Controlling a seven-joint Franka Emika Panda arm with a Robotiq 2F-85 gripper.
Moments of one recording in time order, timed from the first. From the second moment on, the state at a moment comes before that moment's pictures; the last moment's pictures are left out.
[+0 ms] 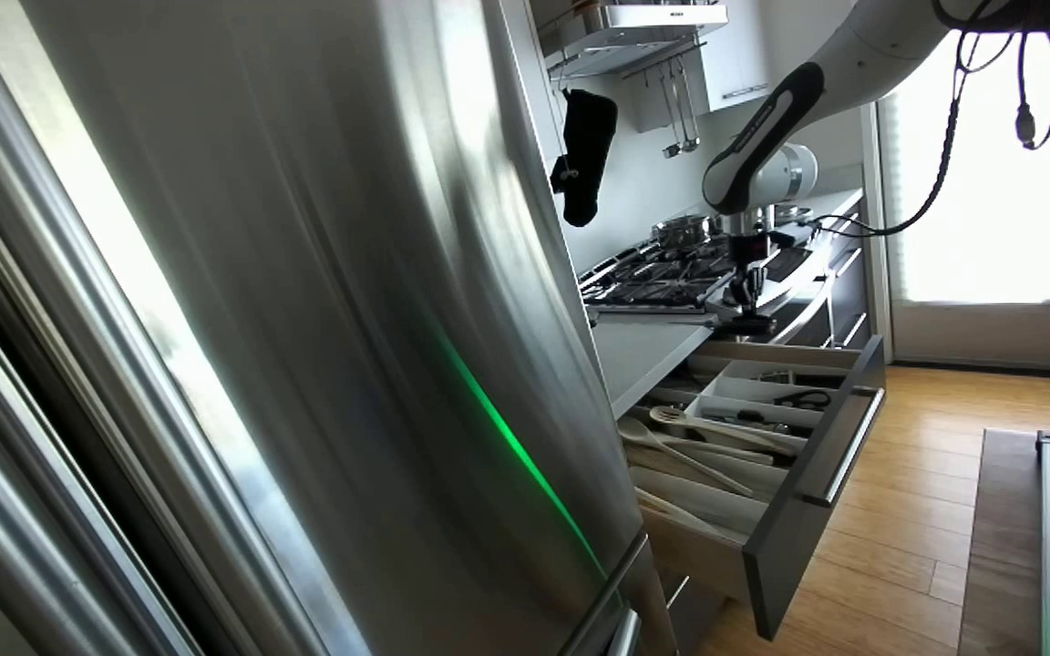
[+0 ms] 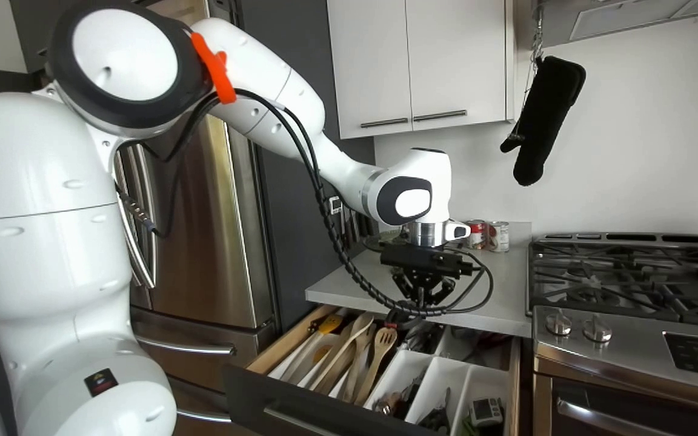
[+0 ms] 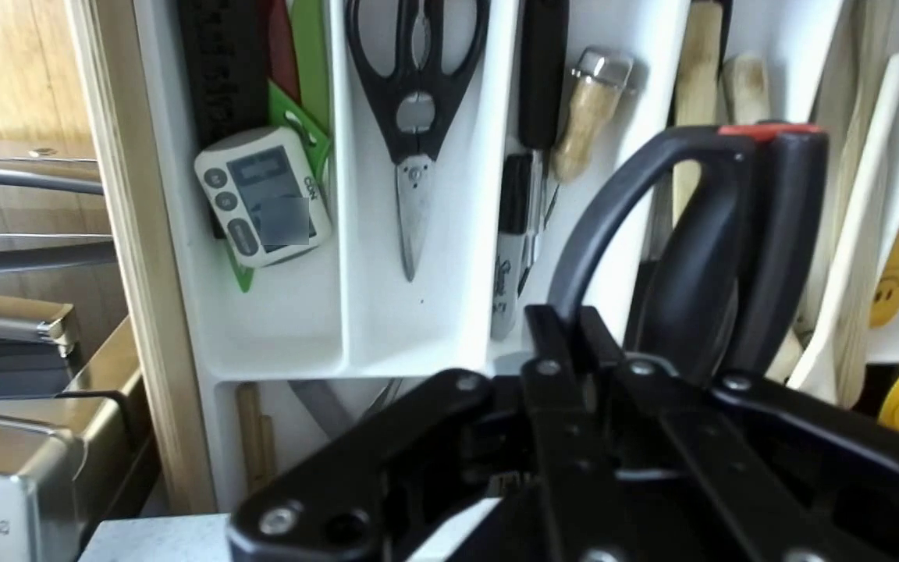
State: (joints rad) arm -0.24 0.00 -0.23 -2.21 0.17 2.25 -0.60
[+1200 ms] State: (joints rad) arm -0.24 0.57 -0.09 -1.56 0.36 2.39 -0.01
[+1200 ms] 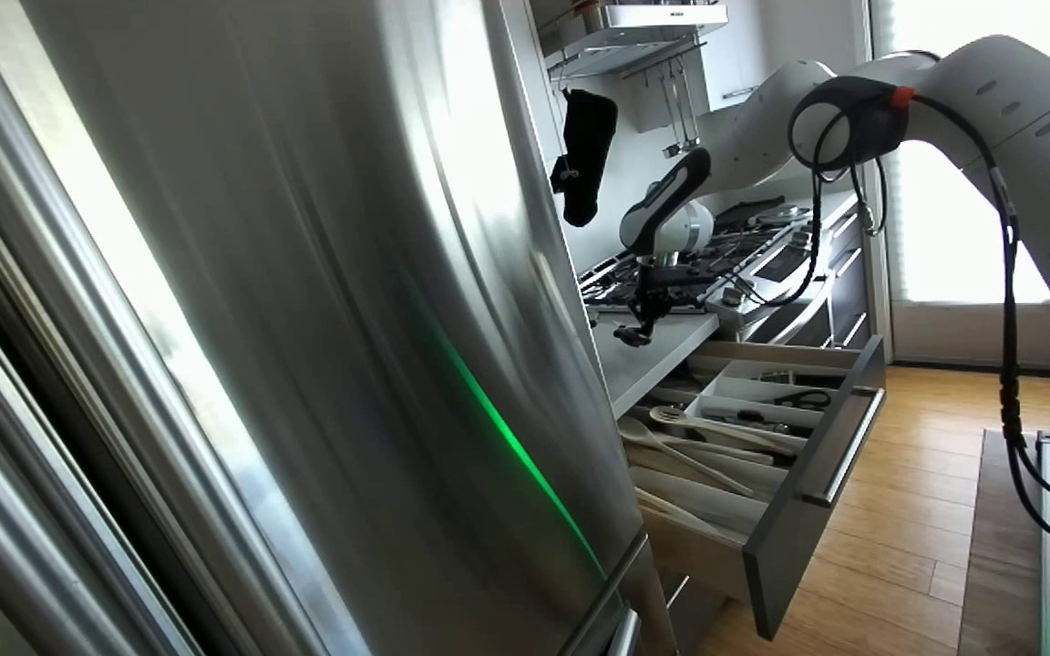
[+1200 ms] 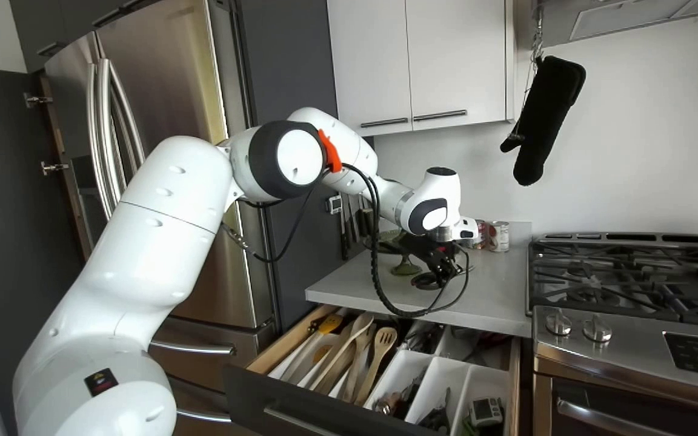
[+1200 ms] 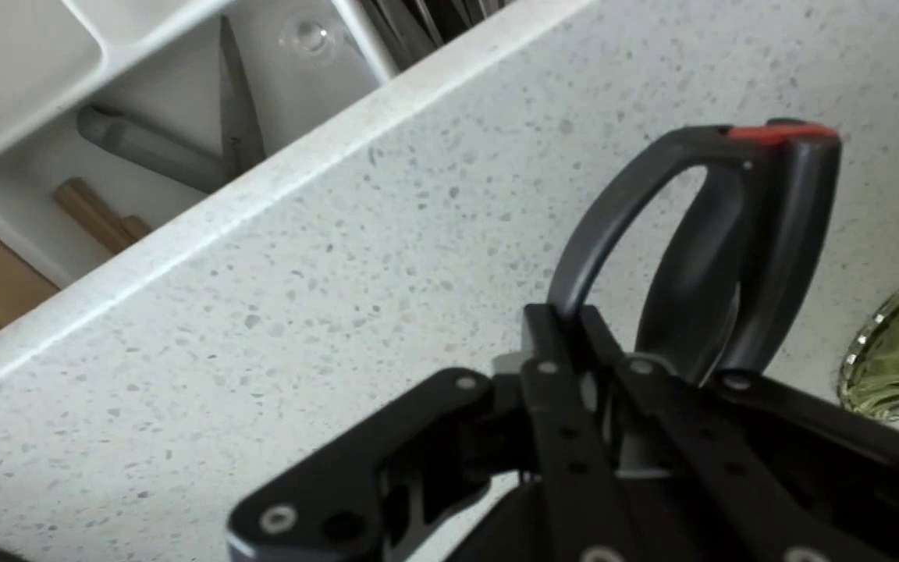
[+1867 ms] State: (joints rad) arm -0.22 0.70 -0.06 -1.45 0.35 2.50 0.05
